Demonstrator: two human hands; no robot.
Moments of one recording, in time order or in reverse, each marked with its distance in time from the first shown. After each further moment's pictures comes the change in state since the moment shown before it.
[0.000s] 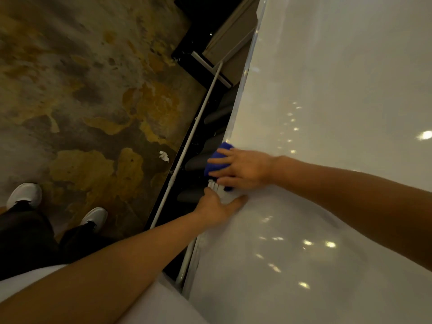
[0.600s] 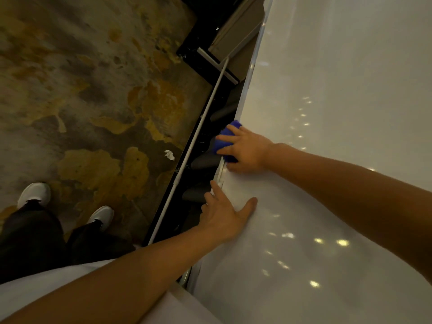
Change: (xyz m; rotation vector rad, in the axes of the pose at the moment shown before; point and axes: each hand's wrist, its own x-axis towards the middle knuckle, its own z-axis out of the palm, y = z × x) left_hand -0.008 0.011 0.023 0.249 0.119 0.020; right_hand 0.026 0.038 -0.008 0.021 0.065 0.202
